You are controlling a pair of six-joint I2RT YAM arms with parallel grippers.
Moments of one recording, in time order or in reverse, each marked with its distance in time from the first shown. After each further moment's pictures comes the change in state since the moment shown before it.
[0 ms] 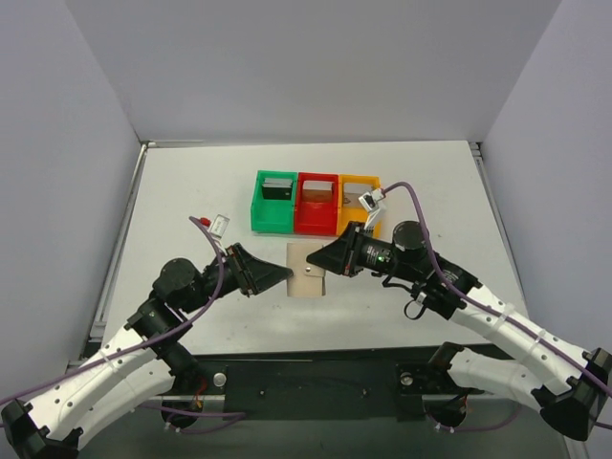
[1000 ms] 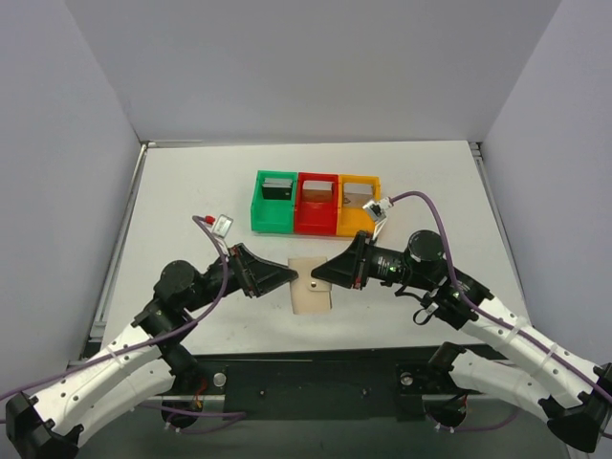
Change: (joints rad) left arm -0.005 0.024 -0.050 0.189 0.072 -0.019; right arm 0.000 -0.106 -0.061 0.061 -0.142 0.018
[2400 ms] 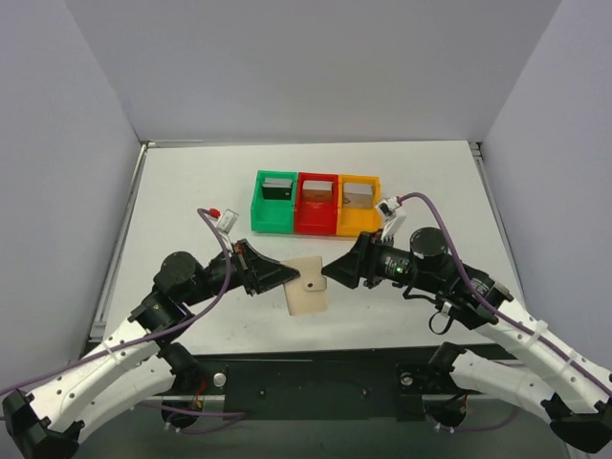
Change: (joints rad) left arm -0.009 0.046 0.080 -0.047 0.063 0.057; right arm 0.015 -0.010 0.121 -0.326 0.182 -0.119
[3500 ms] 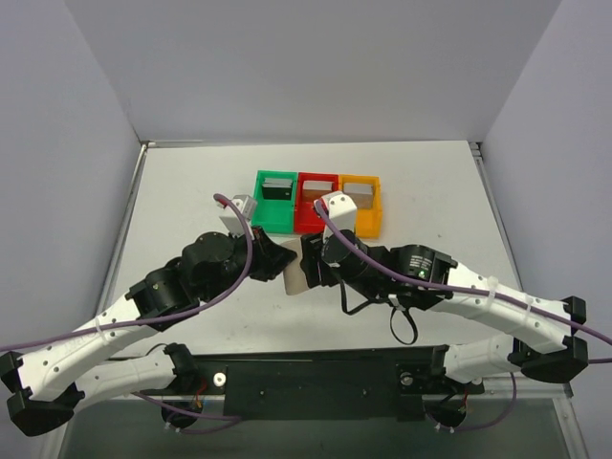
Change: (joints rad) left arm -0.238 0.197 0.423 -0.632 -0.648 0.308; right arm 0.423 0.417 0.545 -0.517 0.794 -0.171
